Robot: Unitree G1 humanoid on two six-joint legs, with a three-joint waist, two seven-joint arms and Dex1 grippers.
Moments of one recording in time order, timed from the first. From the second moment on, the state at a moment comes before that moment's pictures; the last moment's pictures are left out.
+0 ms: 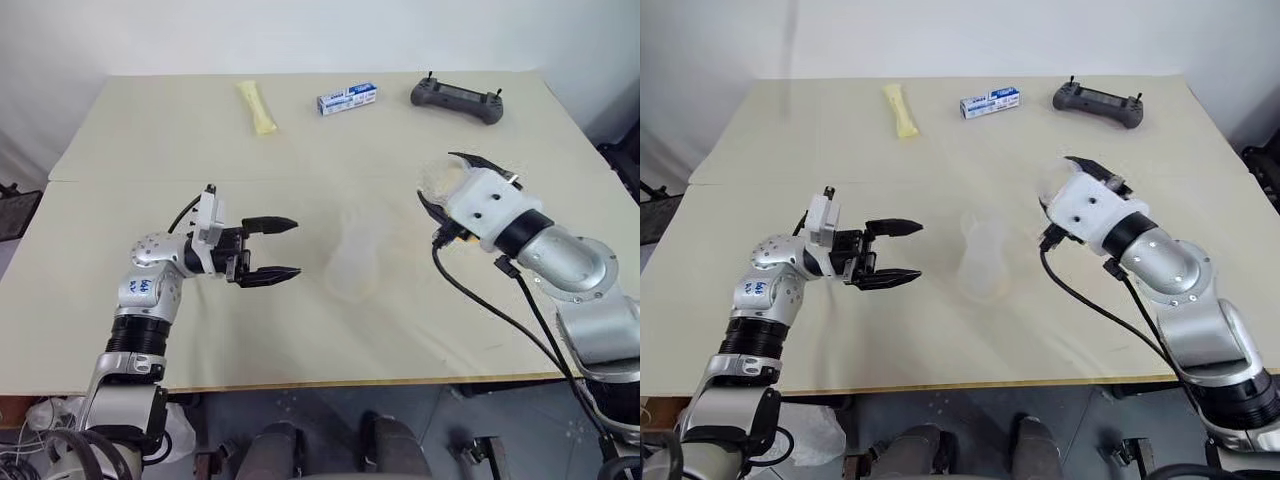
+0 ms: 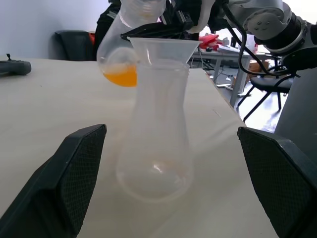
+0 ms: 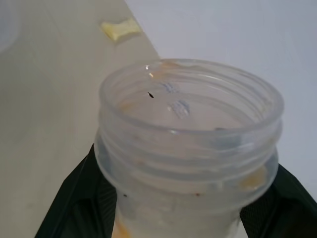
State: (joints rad) left arm -0.66 0.47 0.04 0.41 -0.50 0.07 -1.40; right arm -0.49 -0.82 0.12 -0.48 -0.10 0.40 0.43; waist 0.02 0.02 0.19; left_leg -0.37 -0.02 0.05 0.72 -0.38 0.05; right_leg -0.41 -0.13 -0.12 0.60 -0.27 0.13
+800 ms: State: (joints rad) left arm -0.69 0.46 0.06 0.44 -0.49 0.05 -1.41; right arm -0.64 -0.78 0.26 -0.41 -0.46 0.15 0.54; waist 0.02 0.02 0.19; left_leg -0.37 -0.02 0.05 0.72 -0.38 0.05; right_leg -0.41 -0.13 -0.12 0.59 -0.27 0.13
